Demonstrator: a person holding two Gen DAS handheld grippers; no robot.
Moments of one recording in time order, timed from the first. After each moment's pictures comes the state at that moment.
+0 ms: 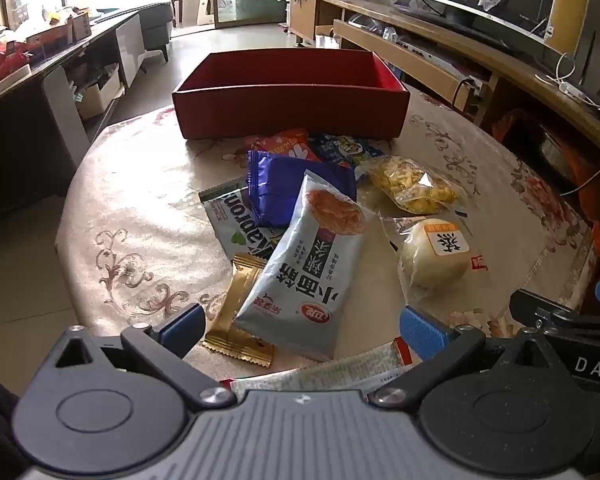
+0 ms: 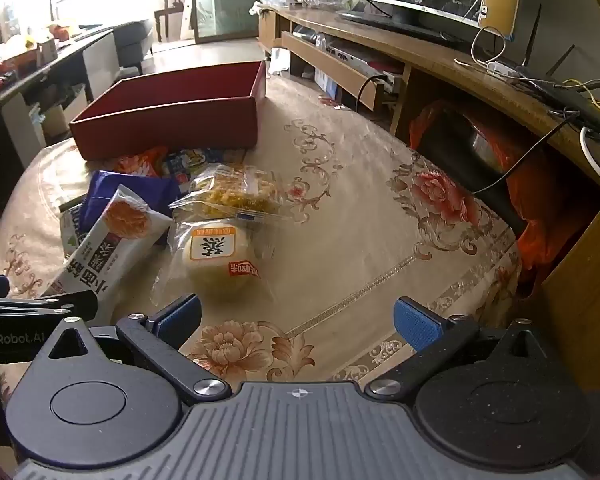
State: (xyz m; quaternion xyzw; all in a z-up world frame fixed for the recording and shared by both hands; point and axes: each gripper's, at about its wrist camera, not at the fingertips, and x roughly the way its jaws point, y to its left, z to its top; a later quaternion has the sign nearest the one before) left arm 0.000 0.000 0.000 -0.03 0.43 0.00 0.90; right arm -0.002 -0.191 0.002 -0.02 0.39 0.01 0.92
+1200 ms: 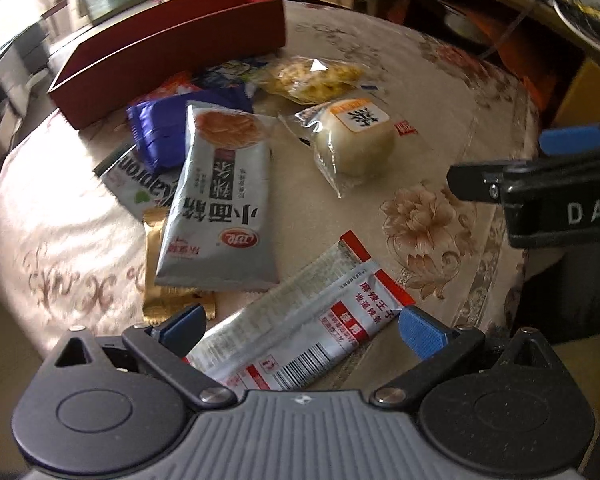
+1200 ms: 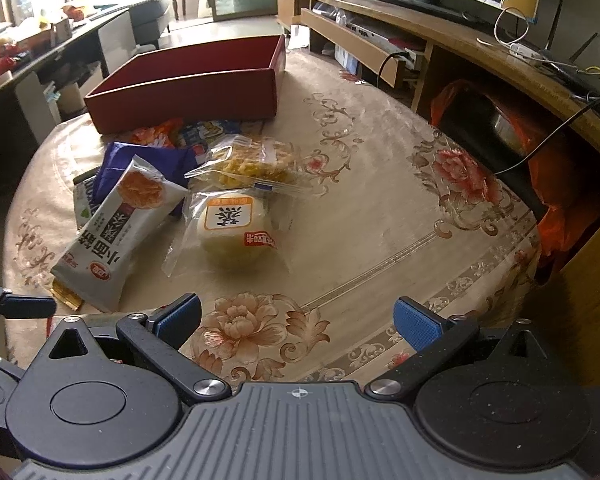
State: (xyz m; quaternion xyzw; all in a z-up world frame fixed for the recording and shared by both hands) left arm -0.005 -0.026 -0.034 0.11 0.50 -0.15 0.85; right arm -0.001 -0.192 -0.006 -0.02 0.43 0.04 0.90
